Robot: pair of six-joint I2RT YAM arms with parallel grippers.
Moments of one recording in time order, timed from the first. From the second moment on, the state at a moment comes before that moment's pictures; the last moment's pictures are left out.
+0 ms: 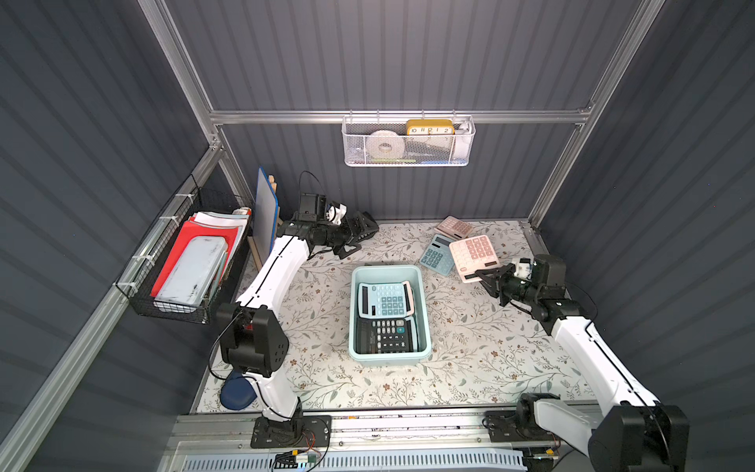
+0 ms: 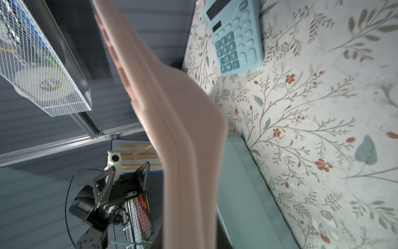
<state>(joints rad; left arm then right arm) -0.23 1.77 1.69 -0.66 0.78 -0.70 -0.03 1.11 0.79 -0.23 -0.66 1.23</state>
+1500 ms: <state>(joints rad) -0.31 1.84 1.66 -0.61 1.06 -0.67 0.31 1.59 1.02 -0.02 -1.09 1.41</state>
